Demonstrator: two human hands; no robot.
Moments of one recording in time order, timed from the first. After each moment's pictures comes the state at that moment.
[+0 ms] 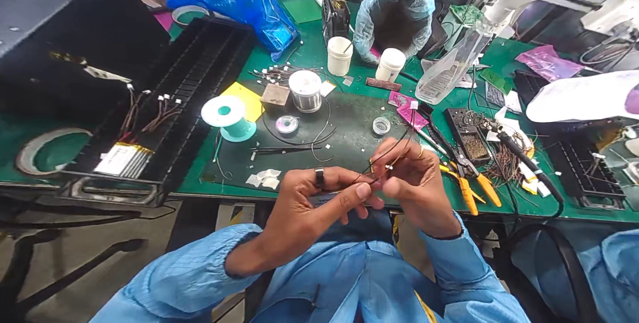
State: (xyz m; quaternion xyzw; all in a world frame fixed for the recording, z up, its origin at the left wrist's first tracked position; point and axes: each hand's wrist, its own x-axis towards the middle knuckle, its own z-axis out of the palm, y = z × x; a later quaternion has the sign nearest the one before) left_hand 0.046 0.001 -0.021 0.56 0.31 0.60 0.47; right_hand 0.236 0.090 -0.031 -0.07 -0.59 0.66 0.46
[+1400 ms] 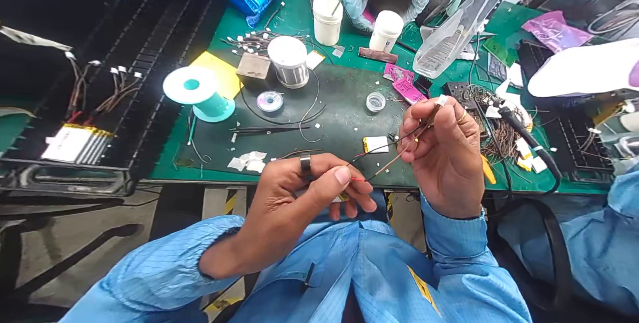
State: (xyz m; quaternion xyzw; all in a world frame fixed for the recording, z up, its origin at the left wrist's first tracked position) left_hand 0.048 -0.008 -0.020 0.54 0.28 0.59 0.53; right_hand 0.257 0.092 -0.011 -0.11 -0.51 0.68 0.51
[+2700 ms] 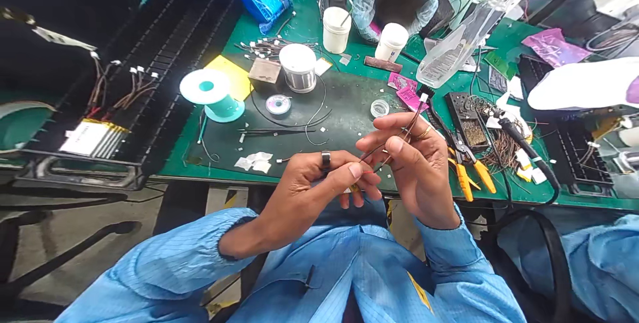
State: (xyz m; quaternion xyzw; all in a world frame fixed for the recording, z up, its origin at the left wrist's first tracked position) left_hand 0.049 0.004 -0.030 0.54 0.29 0.58 0.54; right_hand 0.237 0.082 -0.023 -0.14 -0.56 0.67 0.46
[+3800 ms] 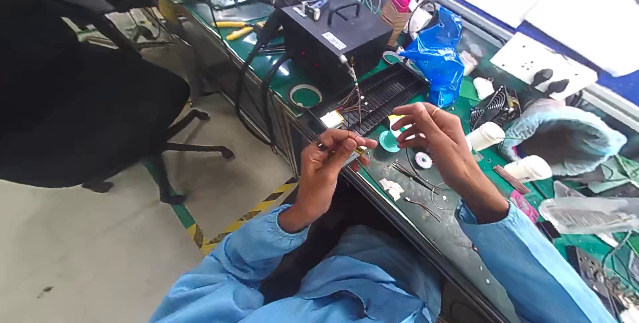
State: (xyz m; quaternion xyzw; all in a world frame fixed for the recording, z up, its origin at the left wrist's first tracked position) left_hand -0.094 -0.101 -0.048 0.34 0.40 0.84 0.15; right_hand -0.001 0.092 0.037 -0.09 -0.84 0.52 0.17
